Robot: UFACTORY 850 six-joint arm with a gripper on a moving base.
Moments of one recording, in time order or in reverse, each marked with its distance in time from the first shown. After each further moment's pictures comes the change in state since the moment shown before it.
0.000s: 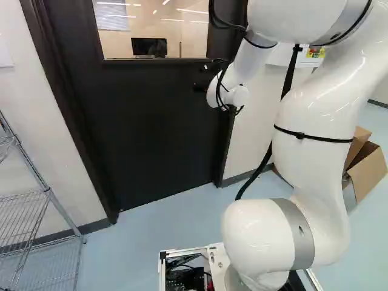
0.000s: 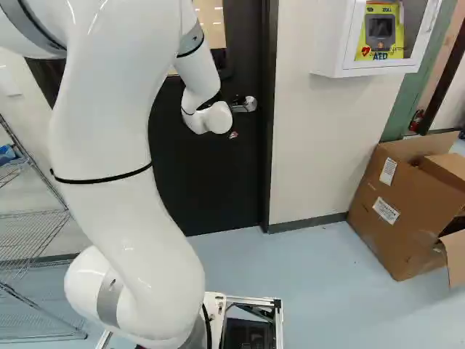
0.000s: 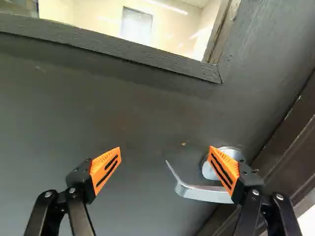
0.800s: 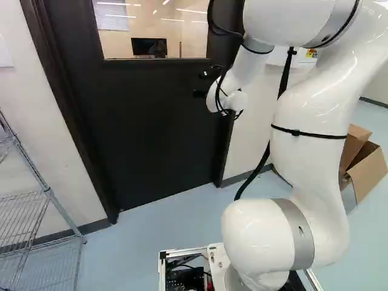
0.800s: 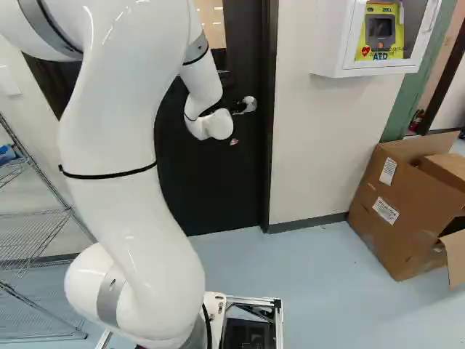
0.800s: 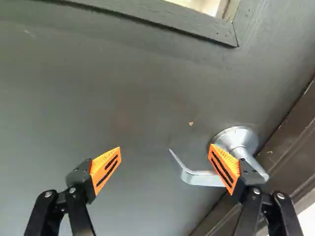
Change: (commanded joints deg) arm -0.2 -2.9 0.8 0.0 0.0 0.0
